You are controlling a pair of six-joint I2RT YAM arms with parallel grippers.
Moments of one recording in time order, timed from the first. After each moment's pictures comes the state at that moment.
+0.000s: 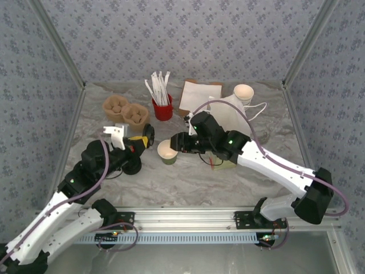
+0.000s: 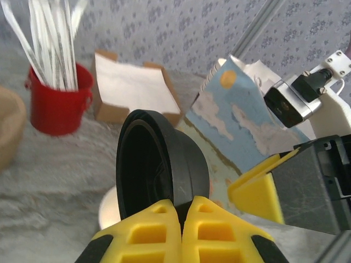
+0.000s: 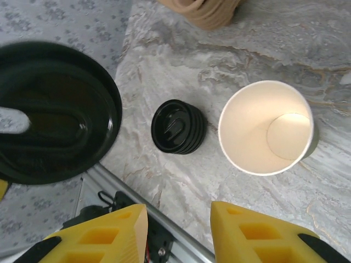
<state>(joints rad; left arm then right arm) -0.68 0.61 0.75 -0.42 0.03 -0.54 0.90 1.34 1.20 -0.50 -0.19 0.85</state>
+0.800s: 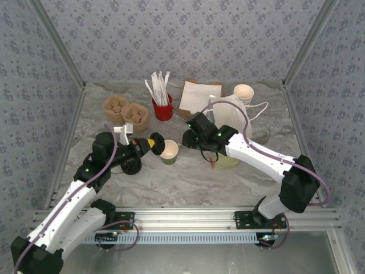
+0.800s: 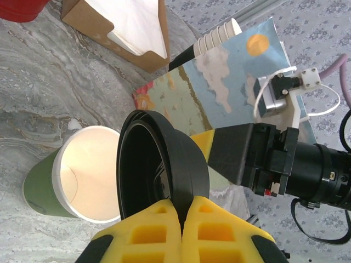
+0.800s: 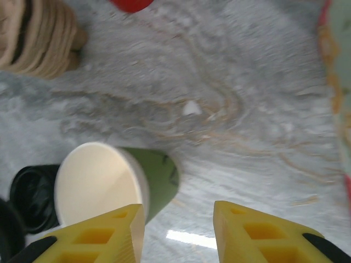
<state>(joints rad) -0.43 0.74 0.60 -0.23 0.45 -0.86 0.82 1.49 1.21 -0.64 0.12 0.87</state>
